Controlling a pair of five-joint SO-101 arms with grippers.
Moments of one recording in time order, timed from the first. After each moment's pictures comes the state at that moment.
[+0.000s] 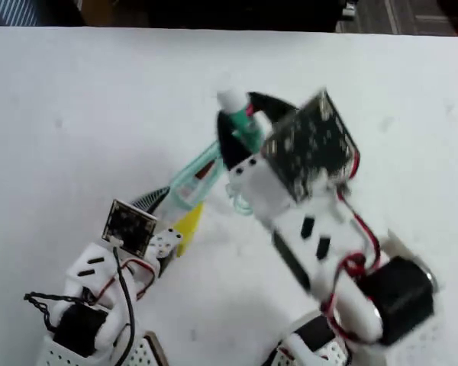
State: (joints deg) left arm 18.5 -104.8 82.0 53.1 -2.1; right arm -36.0 -46.2 -5.6 69.7 19.6
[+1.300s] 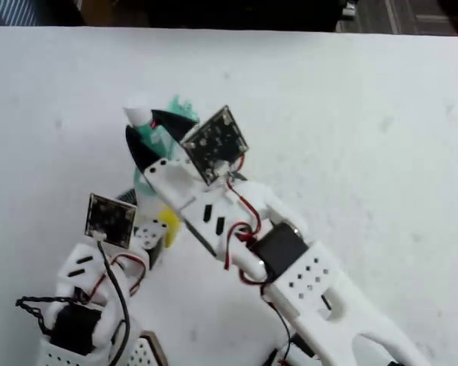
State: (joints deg) left arm 11.9 -104.8 81.8 53.1 0.8; right arm -45.5 -40.5 34.5 20.7 4.6
